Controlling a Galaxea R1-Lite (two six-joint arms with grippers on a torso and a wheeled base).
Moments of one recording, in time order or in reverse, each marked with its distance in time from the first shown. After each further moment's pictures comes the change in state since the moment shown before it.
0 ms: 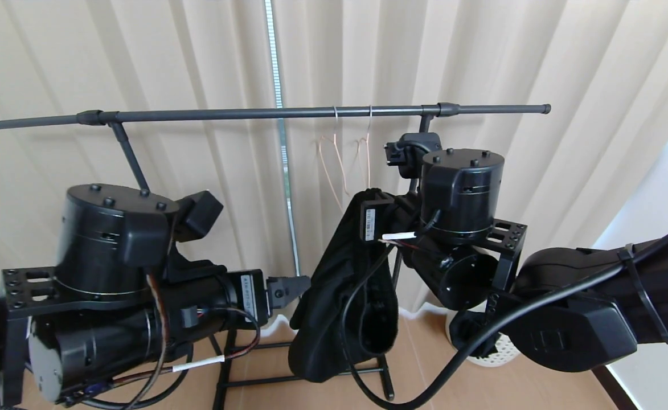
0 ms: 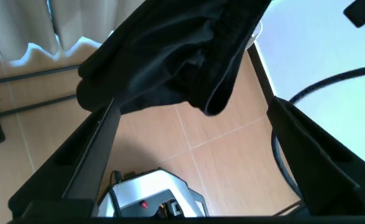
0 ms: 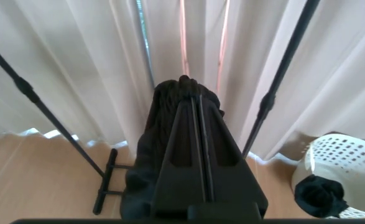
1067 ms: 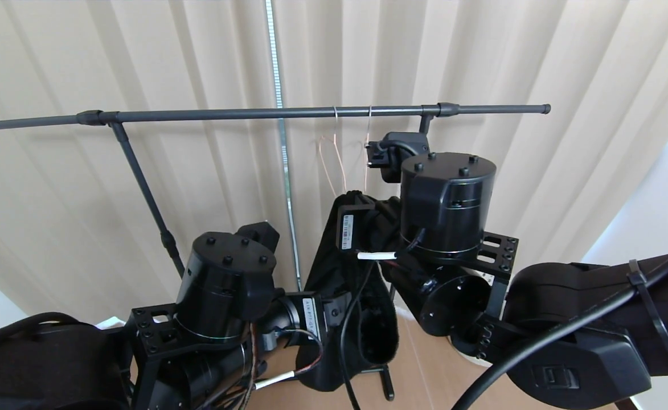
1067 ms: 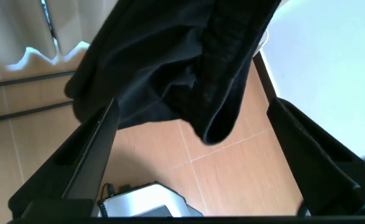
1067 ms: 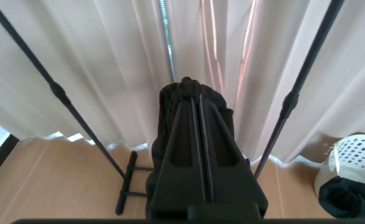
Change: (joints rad) left arm -0.140 0.198 0.037 -0.242 0.167 -0.064; right arm 0.108 -0.002 -0.020 -0.005 -0.064 0.044
